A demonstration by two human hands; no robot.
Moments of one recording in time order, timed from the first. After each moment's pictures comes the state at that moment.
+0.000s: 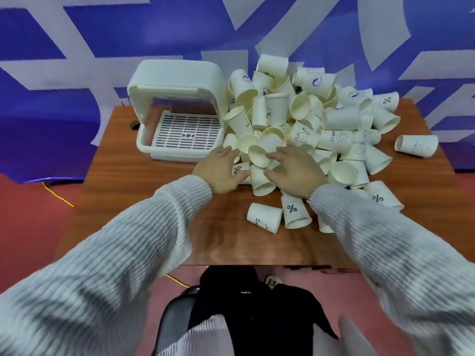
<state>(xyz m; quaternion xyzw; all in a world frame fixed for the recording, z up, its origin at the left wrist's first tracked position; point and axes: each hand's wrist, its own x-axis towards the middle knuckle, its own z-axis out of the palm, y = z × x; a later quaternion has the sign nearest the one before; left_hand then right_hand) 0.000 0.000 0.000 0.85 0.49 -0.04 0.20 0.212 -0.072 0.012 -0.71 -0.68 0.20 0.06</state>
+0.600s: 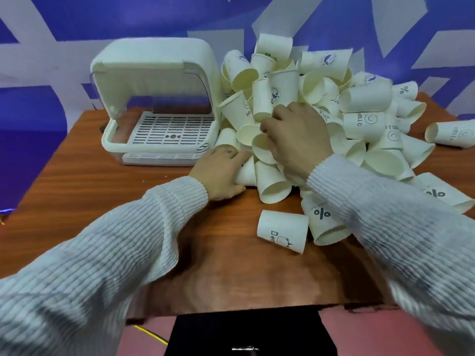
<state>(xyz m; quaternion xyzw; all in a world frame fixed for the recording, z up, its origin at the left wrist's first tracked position) 0.003 0.058 -0.128 0.93 0.37 0.01 0.00 0.198 -0.005 -0.068 -0.62 -0.73 -0.26 0.14</state>
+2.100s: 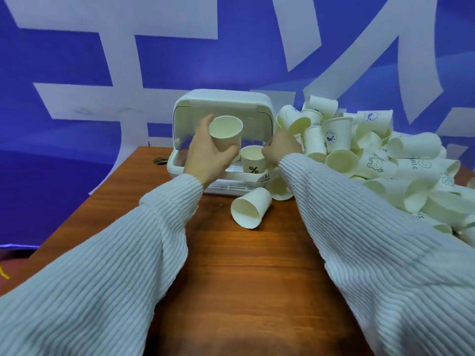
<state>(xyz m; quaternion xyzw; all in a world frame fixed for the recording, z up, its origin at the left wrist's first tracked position) -0.130 0.105 -0.086 0.70 0.46 0.50 0.23 0.065 0.128 -0.077 -0.79 -0.55 0.05 0.27</state>
